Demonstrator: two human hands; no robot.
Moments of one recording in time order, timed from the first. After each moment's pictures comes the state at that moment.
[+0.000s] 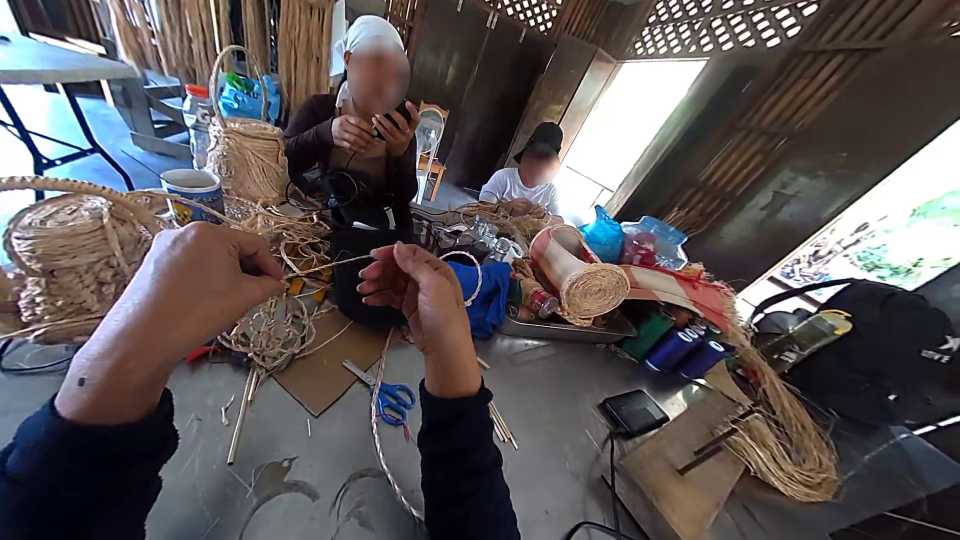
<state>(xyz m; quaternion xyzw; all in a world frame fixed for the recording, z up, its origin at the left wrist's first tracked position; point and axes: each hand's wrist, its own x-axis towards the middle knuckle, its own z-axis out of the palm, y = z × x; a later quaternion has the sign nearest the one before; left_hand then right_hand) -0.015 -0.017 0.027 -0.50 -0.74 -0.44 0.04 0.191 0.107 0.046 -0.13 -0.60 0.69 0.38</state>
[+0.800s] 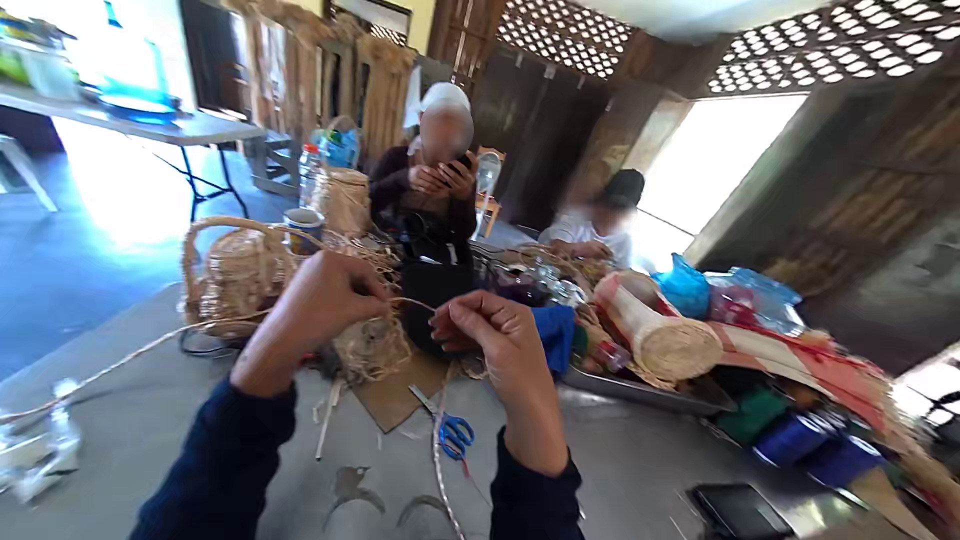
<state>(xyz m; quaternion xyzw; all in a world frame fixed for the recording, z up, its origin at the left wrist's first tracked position) 0.018 -0.039 0.060 -0.50 -0.71 -0.51 -0.02 0.205 0.075 0.063 -0.09 -0.74 0.53 0.40</state>
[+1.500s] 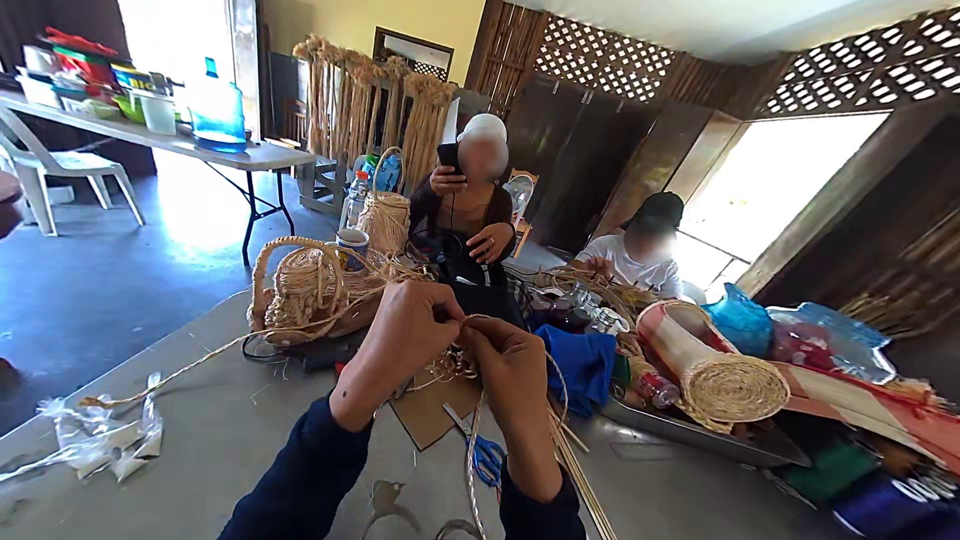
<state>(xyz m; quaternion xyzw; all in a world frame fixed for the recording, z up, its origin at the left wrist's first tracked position) 0.055 -0.034 0.069 -0.51 -0.66 -0.55 0.04 0.170 0.055 0.045 -0.16 -0.75 0.42 0.48</state>
